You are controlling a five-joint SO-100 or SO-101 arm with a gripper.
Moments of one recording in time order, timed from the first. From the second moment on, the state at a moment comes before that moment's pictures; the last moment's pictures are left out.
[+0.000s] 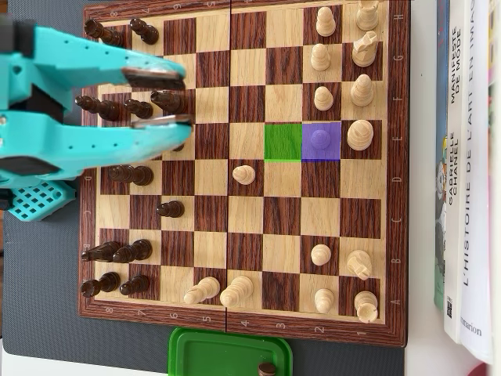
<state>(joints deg) -7.2 164.3 153.3 22.5 81.8</state>
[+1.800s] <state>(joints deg) -5.7 90.4 101.2 46.4 93.7</state>
